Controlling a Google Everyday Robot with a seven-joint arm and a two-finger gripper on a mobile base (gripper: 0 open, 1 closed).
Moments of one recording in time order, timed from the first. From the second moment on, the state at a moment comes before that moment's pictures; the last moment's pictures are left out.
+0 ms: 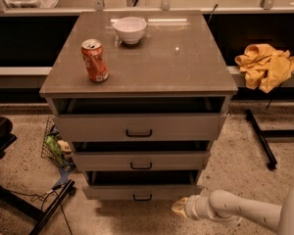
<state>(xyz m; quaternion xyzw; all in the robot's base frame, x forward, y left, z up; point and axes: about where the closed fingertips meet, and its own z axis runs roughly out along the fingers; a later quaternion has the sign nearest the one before) 0.477 -0.138 0.238 -0.47 0.81 0.20 0.29</state>
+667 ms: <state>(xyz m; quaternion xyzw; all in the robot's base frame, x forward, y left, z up) 0.517 -0.124 0.241 -0.49 0.77 0.22 0.34</state>
